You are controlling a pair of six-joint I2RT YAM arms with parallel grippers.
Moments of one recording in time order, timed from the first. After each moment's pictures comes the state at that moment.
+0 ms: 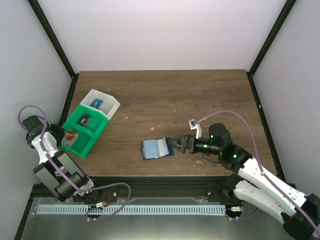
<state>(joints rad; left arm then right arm) 0.76 1.30 0.83 -0.56 0.26 -0.42 0.69 0.74 0.55 -0.16 -0.55 0.83</state>
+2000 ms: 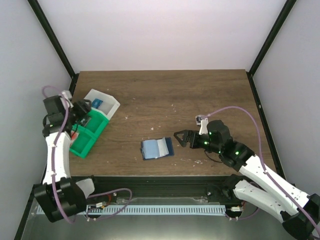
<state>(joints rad) 0.39 1.11 0.92 -0.45 0.40 -0.47 0.69 0.76 0.65 -0.38 -0.24 0.72</state>
